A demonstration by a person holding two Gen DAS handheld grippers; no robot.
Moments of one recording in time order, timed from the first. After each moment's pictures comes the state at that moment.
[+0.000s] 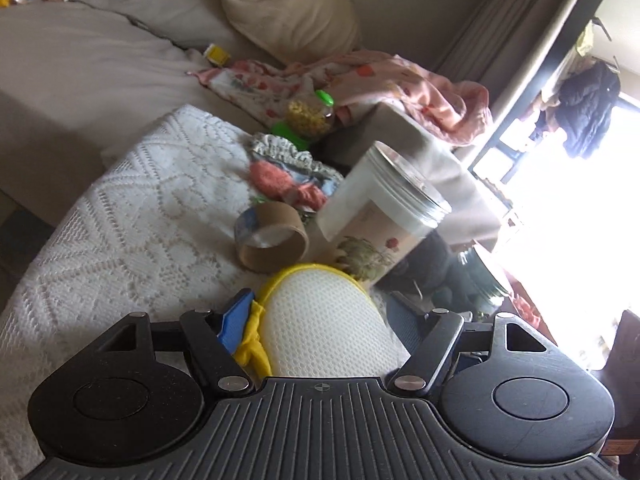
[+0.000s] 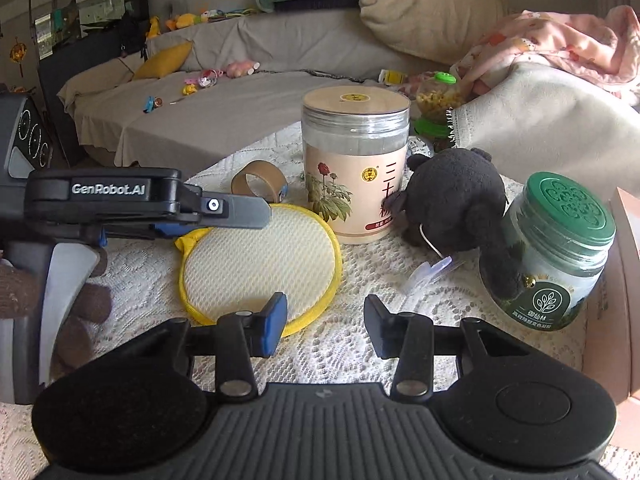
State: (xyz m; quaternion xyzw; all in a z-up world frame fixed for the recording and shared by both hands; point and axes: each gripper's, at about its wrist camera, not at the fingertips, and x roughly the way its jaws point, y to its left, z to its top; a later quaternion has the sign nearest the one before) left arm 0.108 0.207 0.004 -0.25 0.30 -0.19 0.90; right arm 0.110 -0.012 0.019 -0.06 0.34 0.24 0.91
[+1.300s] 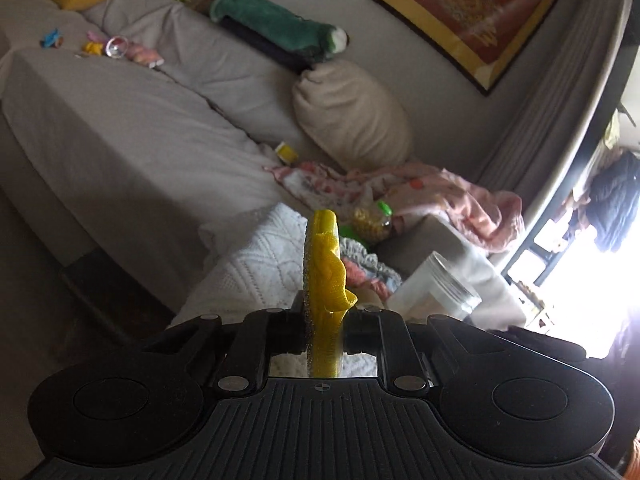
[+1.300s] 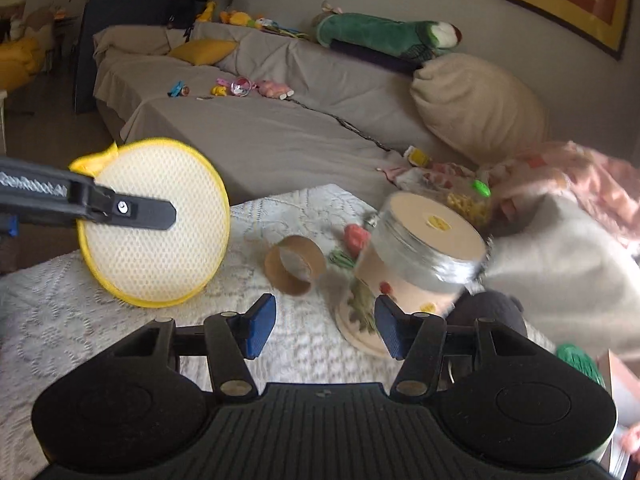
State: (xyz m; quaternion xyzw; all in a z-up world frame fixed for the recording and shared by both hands) left arm 0.040 0.277 0.003 -0.32 0.18 -0.07 0.93; right arm 0.115 0.067 0.037 -0.23 0.23 0.25 0.91
